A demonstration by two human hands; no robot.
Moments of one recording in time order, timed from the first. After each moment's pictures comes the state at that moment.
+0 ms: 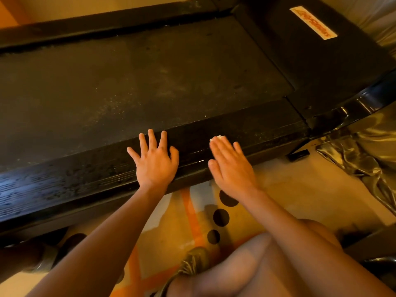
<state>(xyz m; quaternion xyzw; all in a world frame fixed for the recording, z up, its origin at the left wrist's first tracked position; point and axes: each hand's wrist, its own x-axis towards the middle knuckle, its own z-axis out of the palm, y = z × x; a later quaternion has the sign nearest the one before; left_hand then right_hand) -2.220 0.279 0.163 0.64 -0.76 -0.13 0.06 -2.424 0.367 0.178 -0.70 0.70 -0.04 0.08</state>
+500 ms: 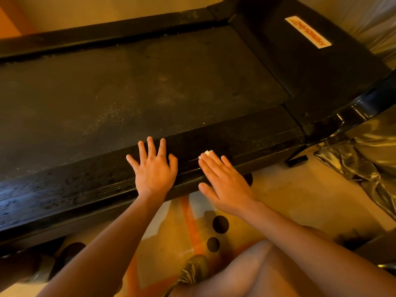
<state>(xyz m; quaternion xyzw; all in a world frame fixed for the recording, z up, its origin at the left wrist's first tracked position) -2.223 0.278 0.165 0.64 -0.75 -0.13 0.06 -2.419 0.379 0.179 -0.77 0.63 -0.03 0.11</state>
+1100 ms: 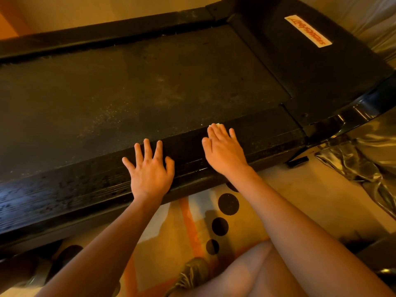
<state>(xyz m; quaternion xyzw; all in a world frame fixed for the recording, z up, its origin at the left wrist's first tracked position) -2.221 0.277 0.163 0.64 -0.76 -0.13 0.06 -2.433 0.288 0.200 -0.64 0.76 -0.03 0.14</state>
